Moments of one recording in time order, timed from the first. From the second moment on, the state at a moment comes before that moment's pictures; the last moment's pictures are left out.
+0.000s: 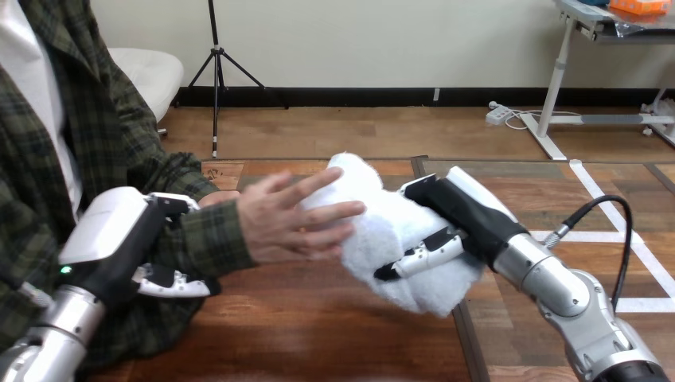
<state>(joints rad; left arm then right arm) -0.28 0.66 -0.20 0.79 0.51 -0.74 0.29 -0.49 -0.34 0.17 0.72 -0.26 -0.36 0.28</state>
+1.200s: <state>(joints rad) -0.23 0.58 -0.18 0.70 0.51 -0.69 0.26 -0.49 -0.31 0.19 0.73 -0.27 -0.33 0.31</state>
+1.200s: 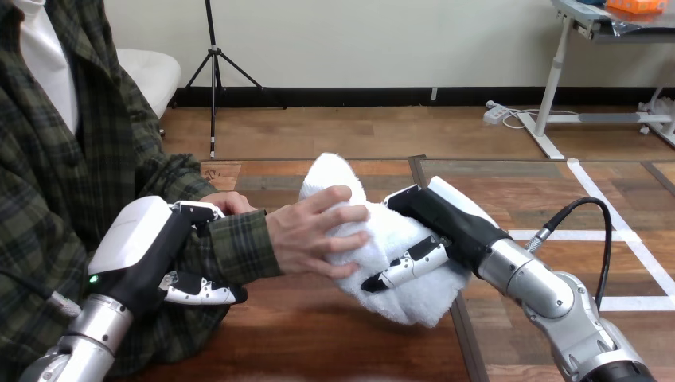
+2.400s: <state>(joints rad) -0.23 0.57 -0.17 0.70 0.52 -0.67 0.29 -0.50 -0.24 0.20 0.71 -0.31 -0.28 0.27</state>
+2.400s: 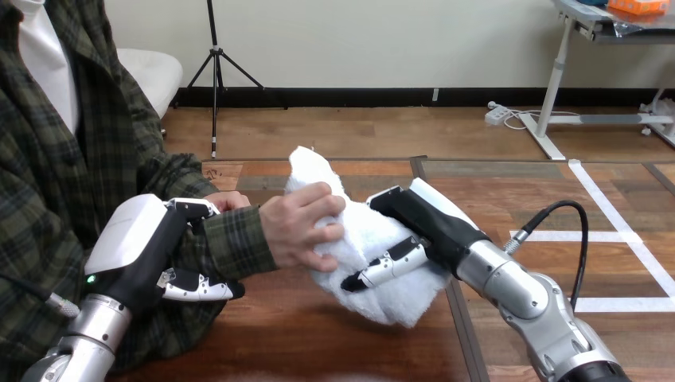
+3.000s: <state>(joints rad) -0.23 0.57 -0.16 0.71 0.52 -0.66 0.32 -0.53 -0.22 0.21 0.66 -0.37 -0.22 0.24</state>
